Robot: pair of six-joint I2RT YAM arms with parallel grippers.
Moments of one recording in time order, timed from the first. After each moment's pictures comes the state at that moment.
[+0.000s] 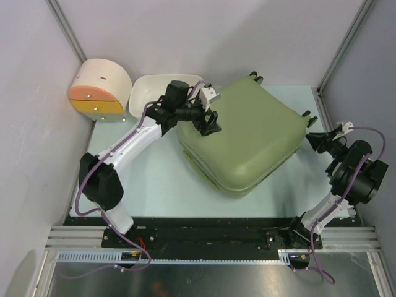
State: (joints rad) left arm -0.55 1.70 1.54 -0.38 0.58 0.30; right arm -0.66 1.81 0.67 1.10 -1.24 0.10
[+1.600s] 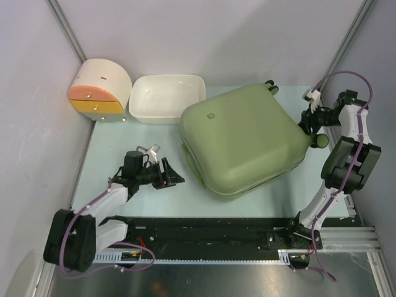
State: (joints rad) left arm -0.23 1.05 0.38 -0.05 0.71 -0.60; right arm -0.38 1.91 1.68 -1.06 -0.91 -1.08
